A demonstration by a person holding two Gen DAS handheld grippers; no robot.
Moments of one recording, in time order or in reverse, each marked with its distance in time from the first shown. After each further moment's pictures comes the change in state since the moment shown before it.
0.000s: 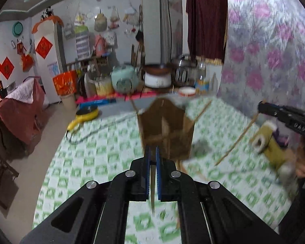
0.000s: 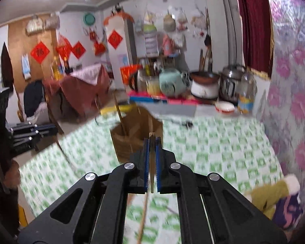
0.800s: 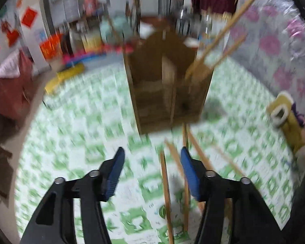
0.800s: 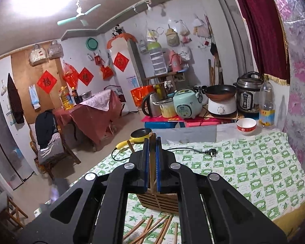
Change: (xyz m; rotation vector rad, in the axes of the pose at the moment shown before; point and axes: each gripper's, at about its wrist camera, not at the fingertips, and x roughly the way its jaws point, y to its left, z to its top) left arm 0.140 -0.001 -0.052 -0.010 0.403 -0.050; right arm 0.054 0.004 0.063 0.120 -0.103 0.102
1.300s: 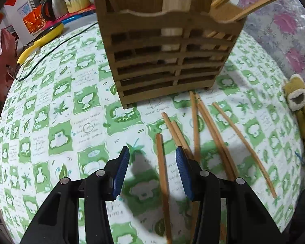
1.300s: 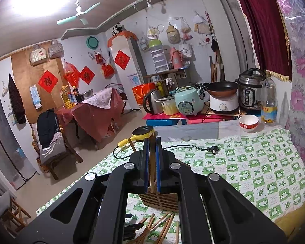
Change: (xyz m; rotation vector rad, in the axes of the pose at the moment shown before) left arm 0.085 0.006 0.006 -0.005 0.231 -0.046; right arm 0.005 0.000 -0.002 0.015 0.020 0.019
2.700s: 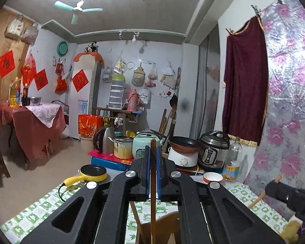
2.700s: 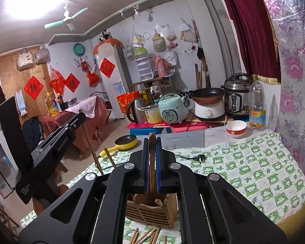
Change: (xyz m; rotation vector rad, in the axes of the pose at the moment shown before) left arm -0.201 -0.017 0.091 -0.257 -1.125 0.216; right arm 0.036 -0.018 -0.006 0.010 -0.067 -0.120
